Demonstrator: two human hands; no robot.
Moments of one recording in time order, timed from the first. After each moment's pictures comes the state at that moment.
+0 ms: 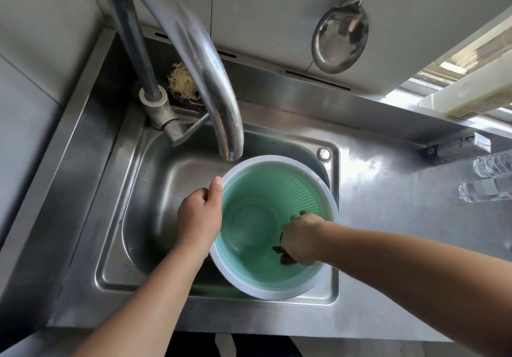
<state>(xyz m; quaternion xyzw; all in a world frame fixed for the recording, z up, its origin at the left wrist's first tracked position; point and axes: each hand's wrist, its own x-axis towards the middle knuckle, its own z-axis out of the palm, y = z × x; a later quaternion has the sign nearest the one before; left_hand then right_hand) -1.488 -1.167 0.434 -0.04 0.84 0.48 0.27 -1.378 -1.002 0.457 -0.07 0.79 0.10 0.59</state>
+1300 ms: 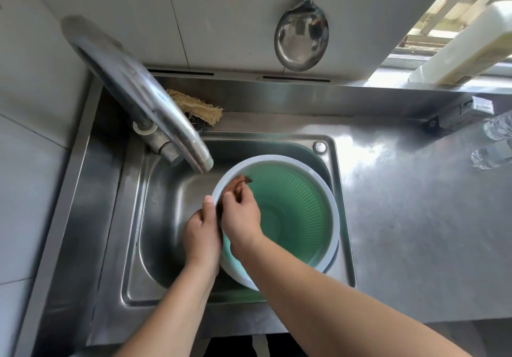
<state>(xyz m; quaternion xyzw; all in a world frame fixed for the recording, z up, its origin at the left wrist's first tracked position) -1.474 -1.174 0.442 -0.13 0.78 0.53 0.29 -1.455 -1.103 0.464 0.54 0.53 -0.65 -0.04</state>
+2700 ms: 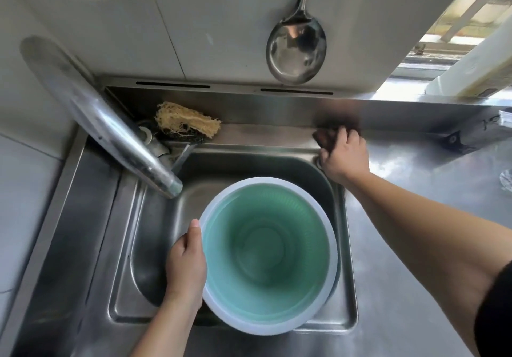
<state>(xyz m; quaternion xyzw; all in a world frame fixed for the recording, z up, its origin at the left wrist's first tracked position) -1.460 -1.183 0.436 -0.17 0.77 0.55 0.27 -1.413 -0.819 0.410 0.44 0.89 -0.10 0.02</state>
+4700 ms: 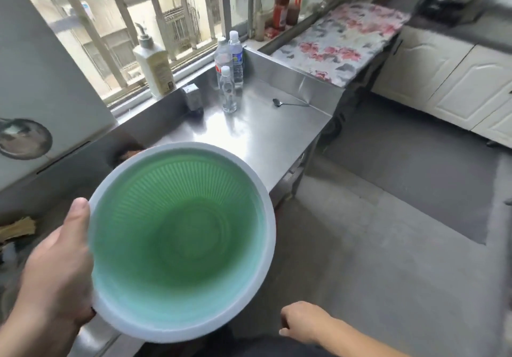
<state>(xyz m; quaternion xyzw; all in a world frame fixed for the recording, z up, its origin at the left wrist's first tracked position) -1.338 -1.177 0.662 0.24 0.74 0.45 0.43 -0.991 -1.234 0.504 0.57 0.64 -0.45 0.27</state>
